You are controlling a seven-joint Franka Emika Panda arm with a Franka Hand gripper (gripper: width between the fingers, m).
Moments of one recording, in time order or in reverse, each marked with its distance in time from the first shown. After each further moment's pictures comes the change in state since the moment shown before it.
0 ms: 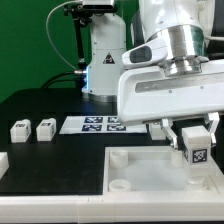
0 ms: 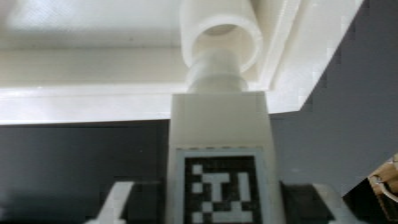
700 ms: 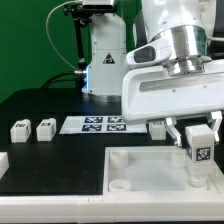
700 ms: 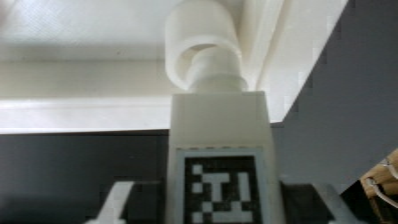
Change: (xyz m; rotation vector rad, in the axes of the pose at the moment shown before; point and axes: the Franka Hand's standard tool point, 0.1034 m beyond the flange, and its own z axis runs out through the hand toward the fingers) arm -0.007 -0.004 -0.002 0.004 0.000 -0.013
